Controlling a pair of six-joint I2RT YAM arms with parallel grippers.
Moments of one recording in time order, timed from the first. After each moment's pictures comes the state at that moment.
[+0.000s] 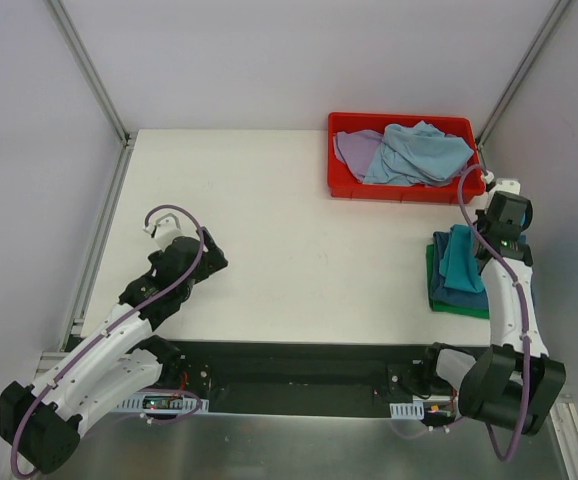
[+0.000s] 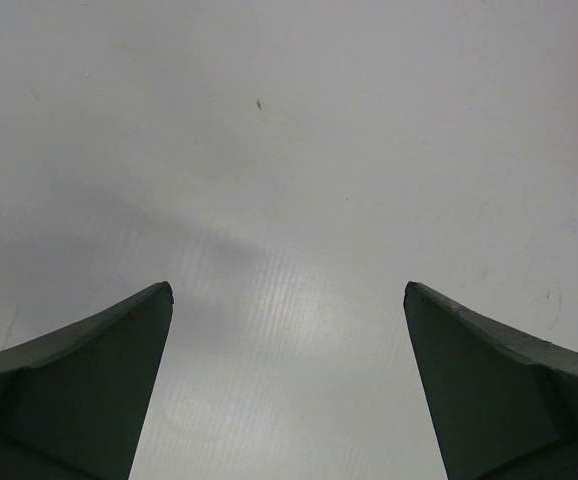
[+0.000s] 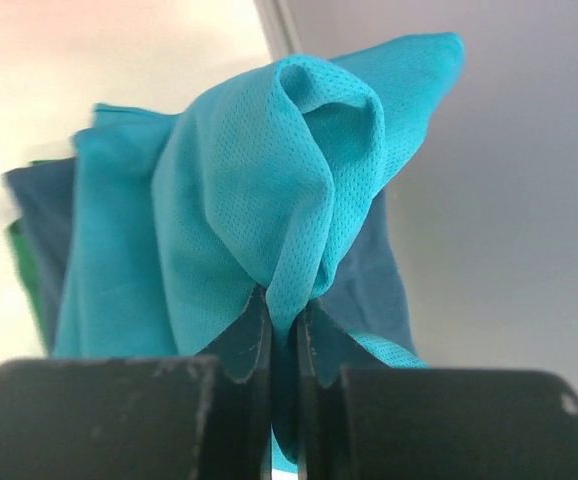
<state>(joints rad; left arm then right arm) -0.53 0.75 0.55 -0.49 -0.46 -0.81 -0.25 1.12 0.85 -0.41 0.37 -0.26</state>
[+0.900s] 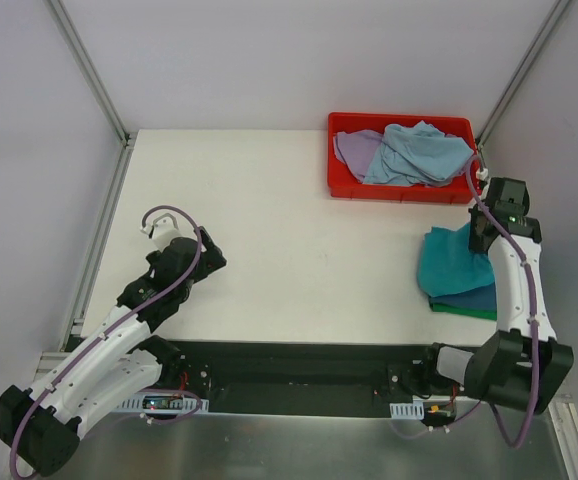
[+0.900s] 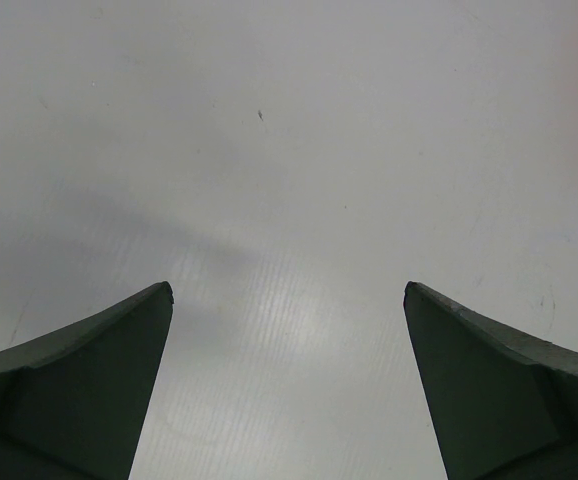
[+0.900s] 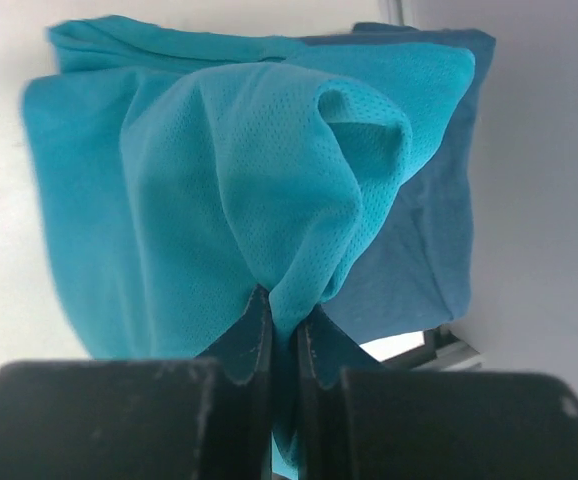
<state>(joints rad) -0.53 0.72 0.55 -0.49 -0.48 -0.81 -0.22 1.16 1.08 -0.84 0.20 -0.15</state>
